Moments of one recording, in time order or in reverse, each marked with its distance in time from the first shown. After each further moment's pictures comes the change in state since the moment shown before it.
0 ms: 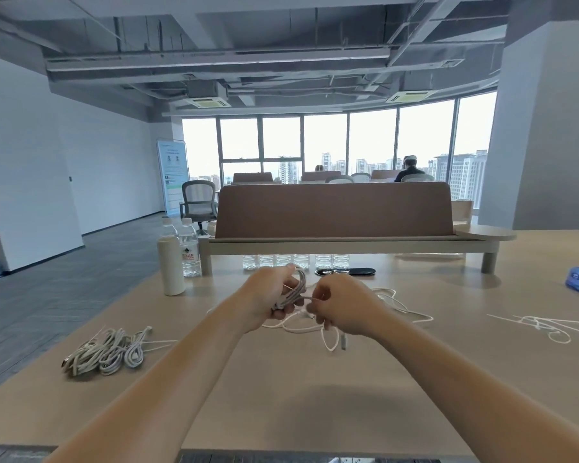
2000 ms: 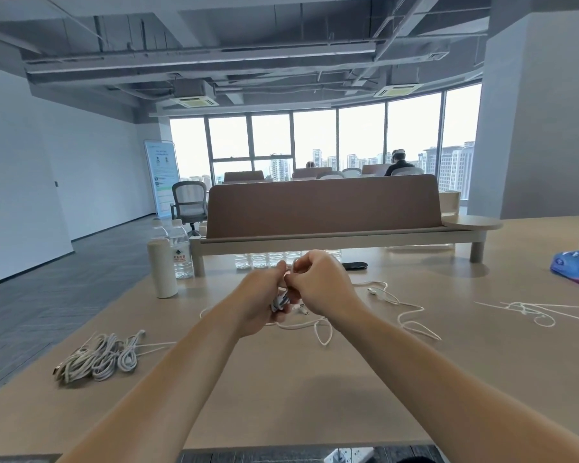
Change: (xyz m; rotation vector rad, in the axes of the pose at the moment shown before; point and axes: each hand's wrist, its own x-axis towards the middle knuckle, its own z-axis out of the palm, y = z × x) left_hand -0.005 -0.007 0.007 -0.137 -0.067 0.006; right_hand 0.004 -0.036 0.010 0.440 0.314 0.128
